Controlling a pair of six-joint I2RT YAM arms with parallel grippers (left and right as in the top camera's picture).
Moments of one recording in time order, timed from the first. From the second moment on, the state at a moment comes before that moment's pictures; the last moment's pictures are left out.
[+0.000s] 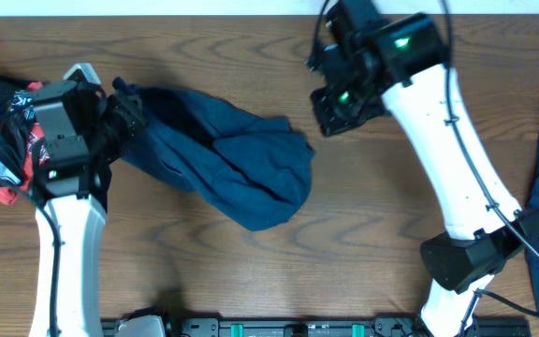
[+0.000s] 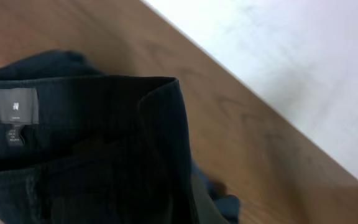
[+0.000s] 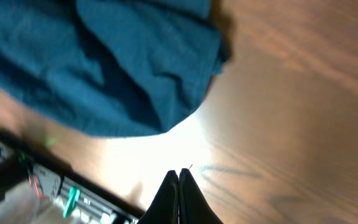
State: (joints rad) left arm 0.19 1.29 1.06 -0.42 0.32 -0.56; right arm 0.48 1.95 2.20 -1.63 -0.21 0.10
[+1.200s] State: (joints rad) left arm 0.19 1.42 1.06 -0.26 0.30 -0.53; right arm 0.97 1.96 1.48 -1.13 -0.26 -0.16
